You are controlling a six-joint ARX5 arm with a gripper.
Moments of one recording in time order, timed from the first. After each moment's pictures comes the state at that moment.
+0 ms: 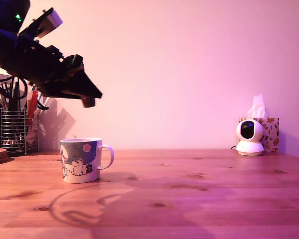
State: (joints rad) arm -0.31 1.50 0.80 0.33 0.40 0.11
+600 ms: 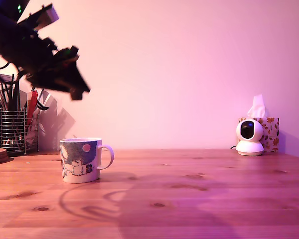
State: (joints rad) arm -0.25 1.50 0.95 0.05 0.34 0.11
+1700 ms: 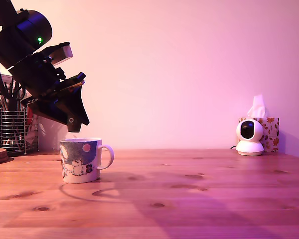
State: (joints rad) arm -0.26 1.71 1.16 -0.29 0.34 0.11
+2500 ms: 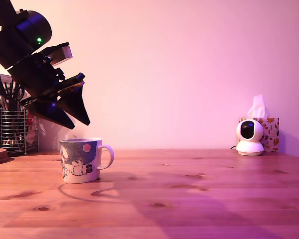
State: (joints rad) arm -0.26 1.71 1.16 -0.30 0.34 0.11
